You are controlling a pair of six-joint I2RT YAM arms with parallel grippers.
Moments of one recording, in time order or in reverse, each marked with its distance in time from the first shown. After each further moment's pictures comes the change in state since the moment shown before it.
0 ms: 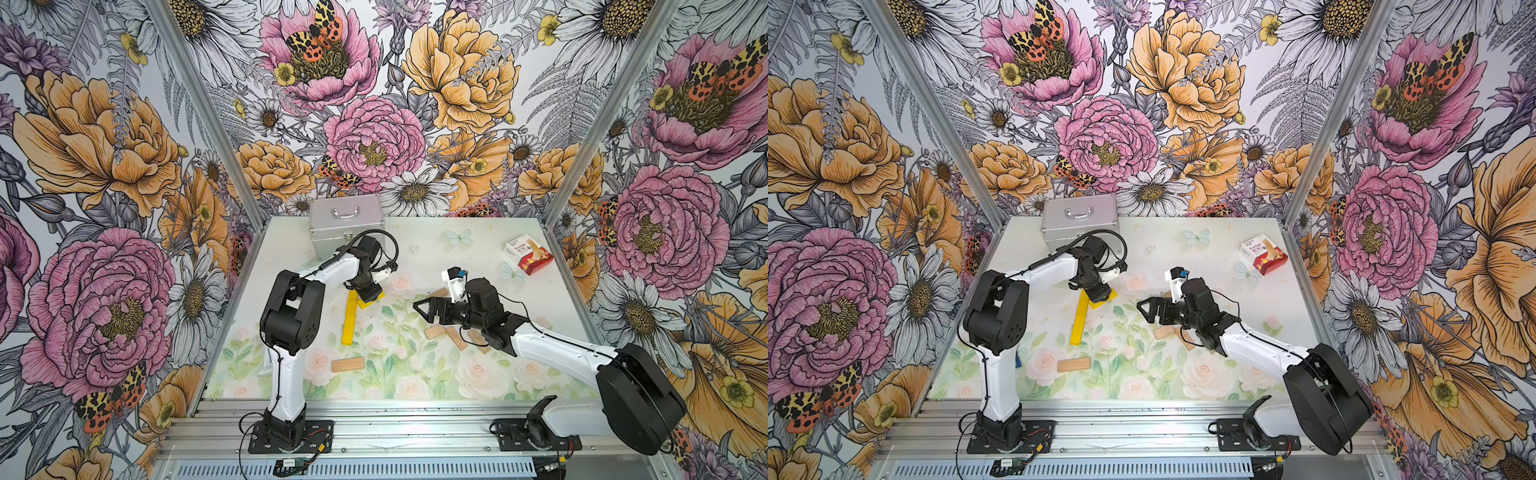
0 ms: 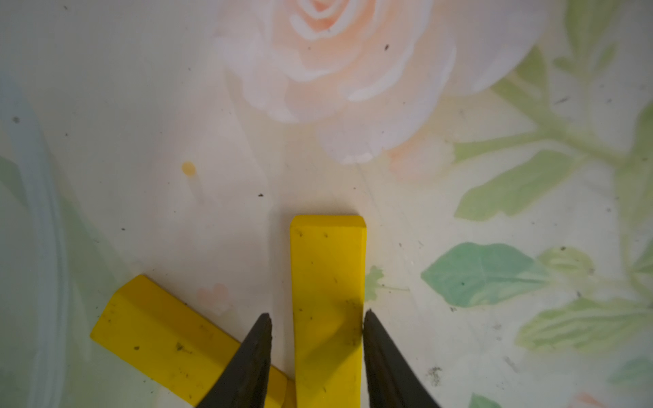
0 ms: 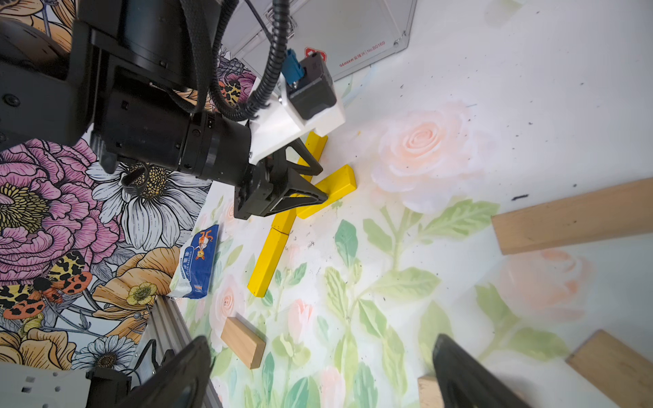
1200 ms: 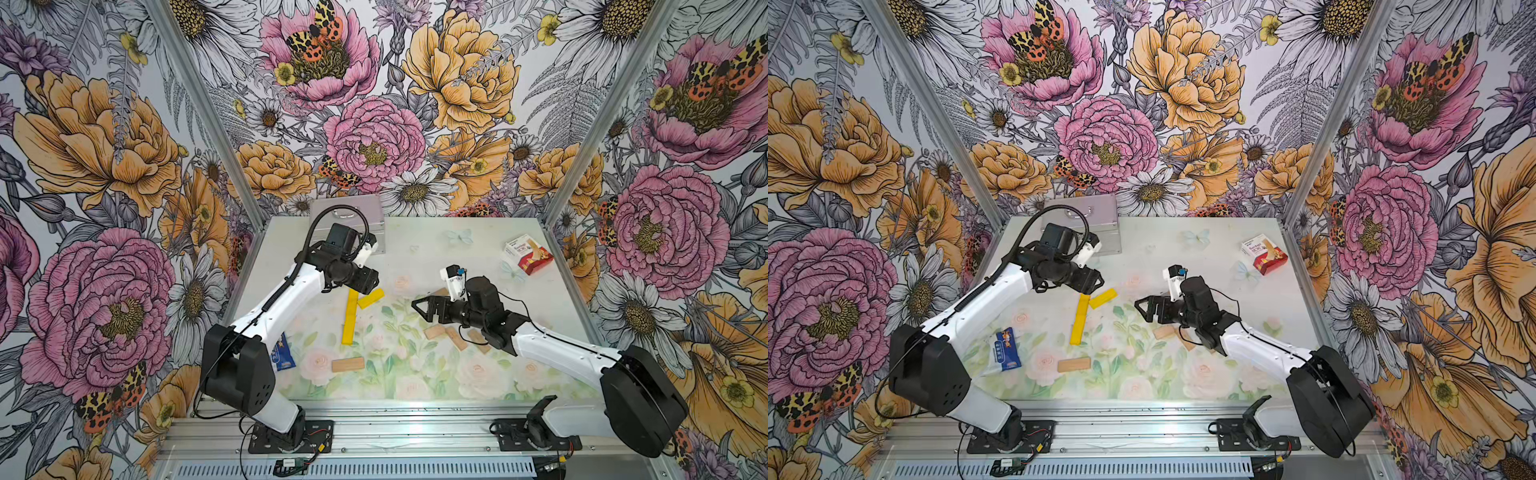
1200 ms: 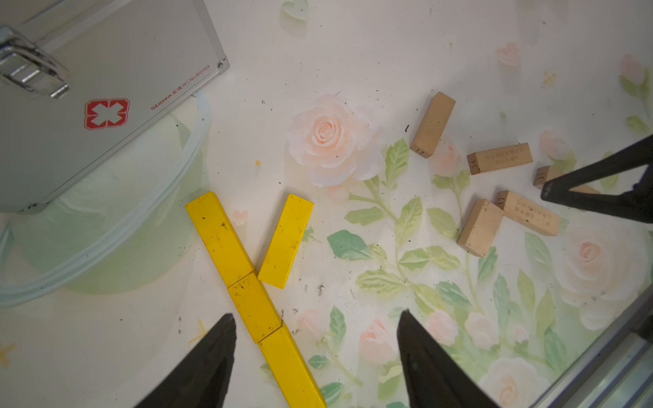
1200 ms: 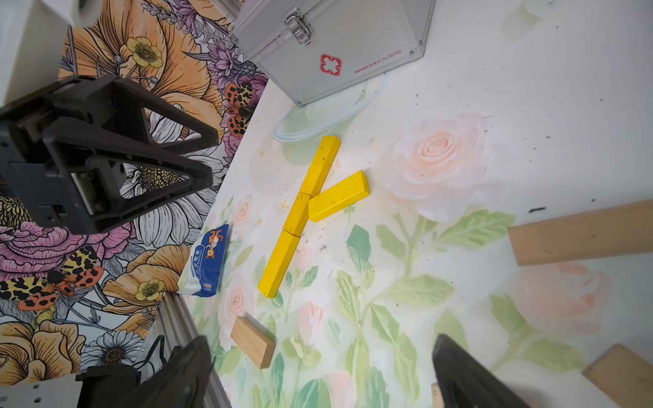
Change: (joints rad) left arm 0.045 -0.497 -0.187 0.008 0.169 -0.479; right arm 0.018 -0.021 0.021 -0.025 -0.004 -0.017
